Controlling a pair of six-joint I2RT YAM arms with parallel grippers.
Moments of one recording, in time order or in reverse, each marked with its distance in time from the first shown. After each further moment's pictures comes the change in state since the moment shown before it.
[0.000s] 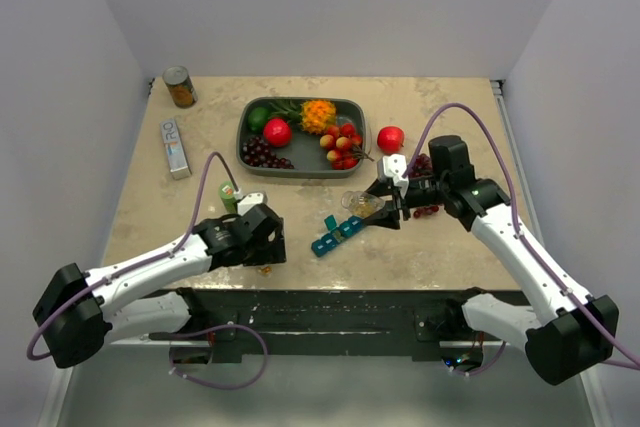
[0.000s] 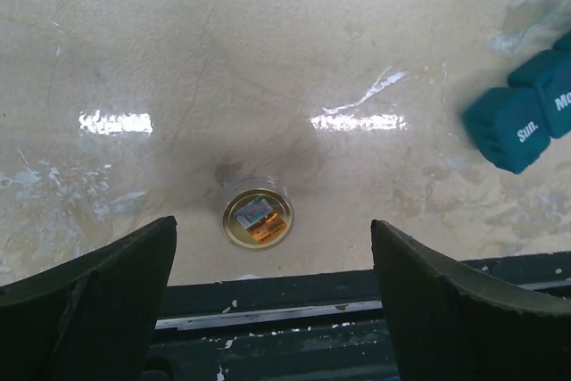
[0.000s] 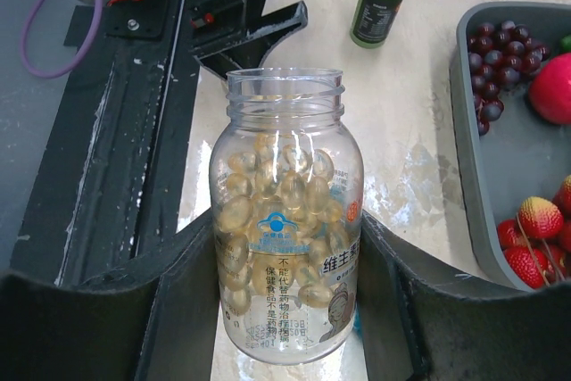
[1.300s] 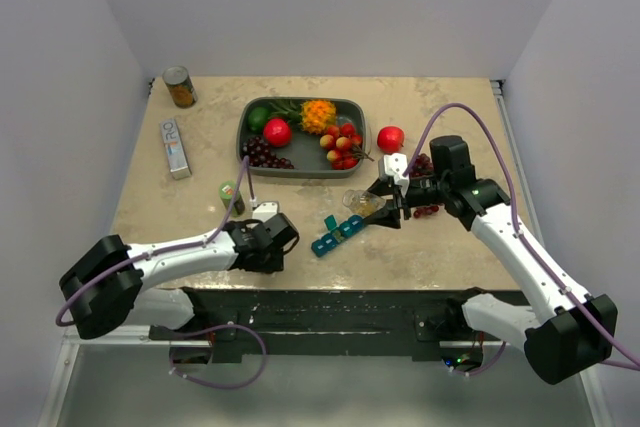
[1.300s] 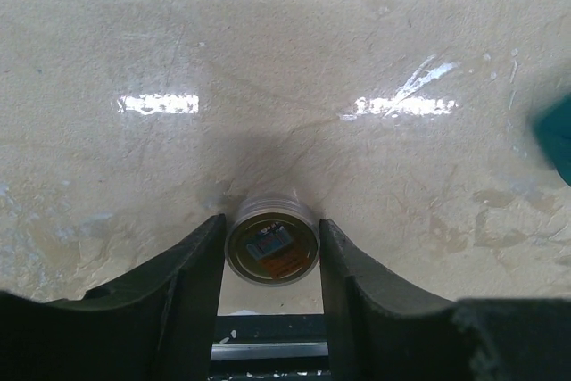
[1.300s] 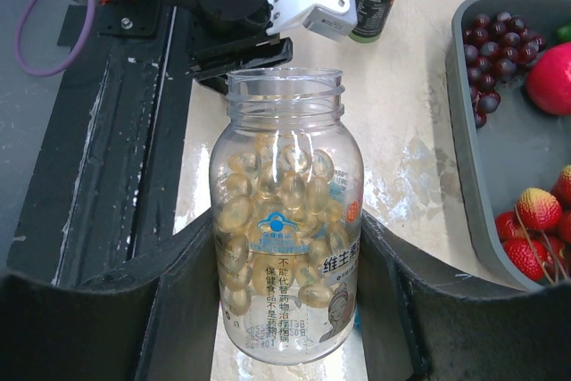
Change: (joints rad) left arm -0.075 0.218 -0.029 0.098 -0.050 -0.047; right arm -0.015 0.002 -0.010 0.009 0.000 0.006
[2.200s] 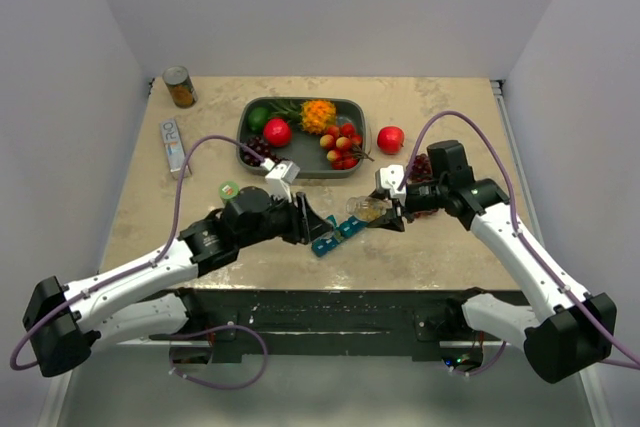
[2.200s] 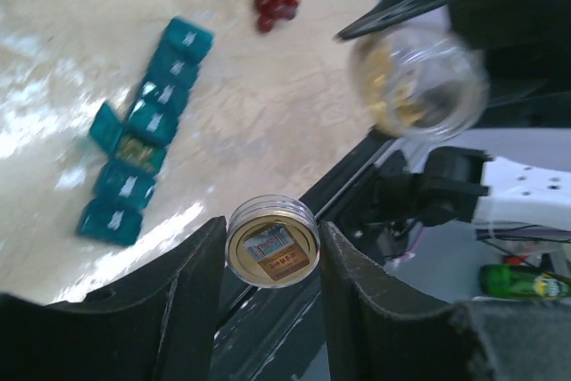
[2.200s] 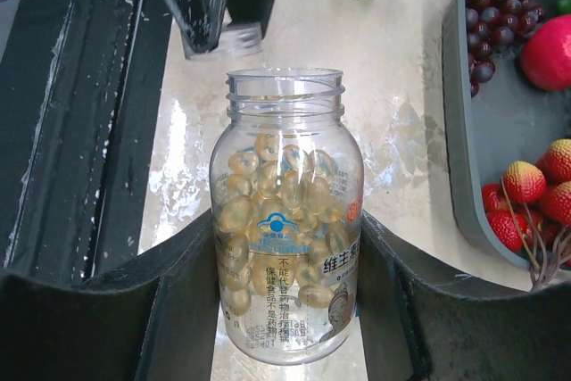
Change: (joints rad) left arm 0.008 -0.322 0.047 0.489 0.364 0.161; right arm 0.000 0.002 -0.002 -0.119 0.078 -0.200
